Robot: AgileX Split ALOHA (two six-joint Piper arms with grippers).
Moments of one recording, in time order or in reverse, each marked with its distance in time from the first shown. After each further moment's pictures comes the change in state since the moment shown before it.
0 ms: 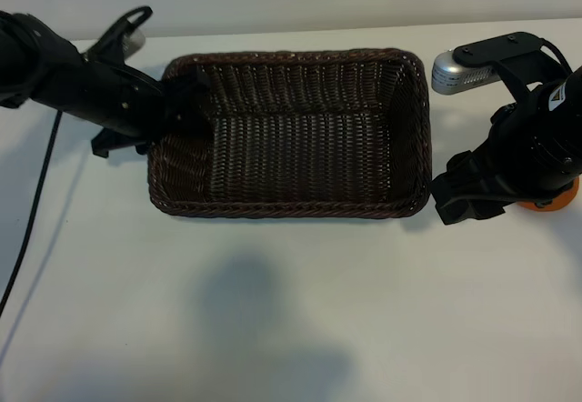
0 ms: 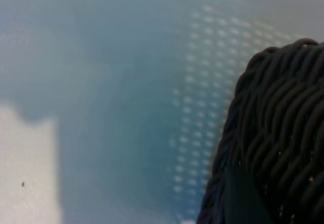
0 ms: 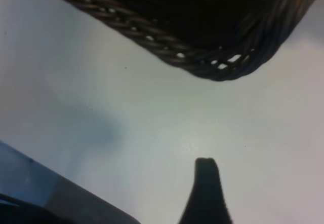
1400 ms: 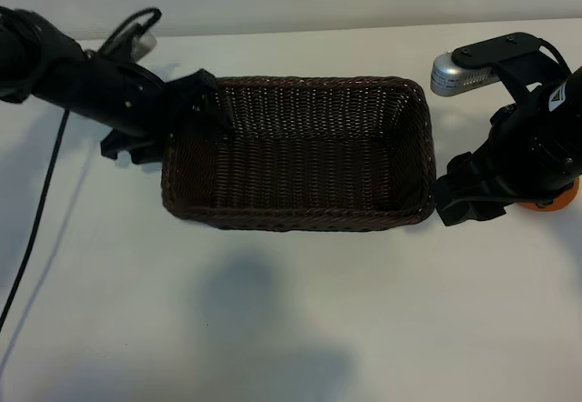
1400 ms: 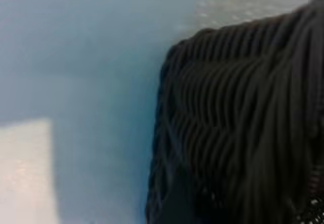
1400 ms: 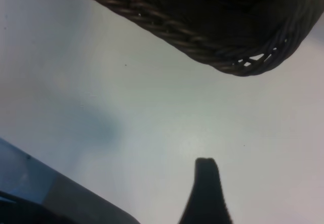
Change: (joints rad) left arm -0.001 -0.009 -0.028 -0.027 0.112 0.037; right arm 0.000 0.000 0.000 0.000 0.003 -0.015
